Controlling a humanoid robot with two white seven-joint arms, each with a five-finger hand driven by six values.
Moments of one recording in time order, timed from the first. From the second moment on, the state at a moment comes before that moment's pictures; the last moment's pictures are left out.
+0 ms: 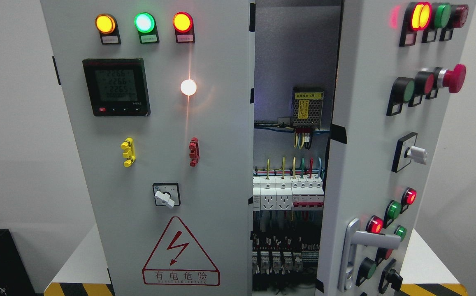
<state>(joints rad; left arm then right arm) 0.05 -0.10 0.00 0.00 0.11 -0.14 0.08 0.09 0.12 0.06 -0.08 -0.04 0.01 -0.08</state>
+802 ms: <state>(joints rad) 0.10 -0.09 0.00 -0.08 0.11 -0.14 0.08 0.09 0.12 0.06 -0.08 -0.04 0.01 -0.08</state>
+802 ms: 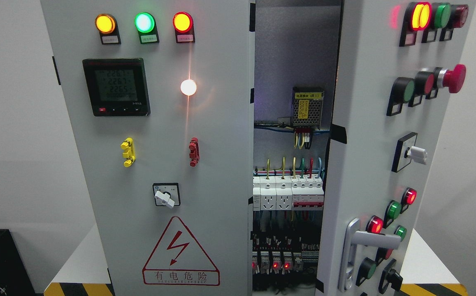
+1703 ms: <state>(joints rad) 0.38 0.04 -0.16 -0.90 0.12 -0.14 0.08 0.09 0.12 0.06 -0.08 -0.04 0.01 -0.08</state>
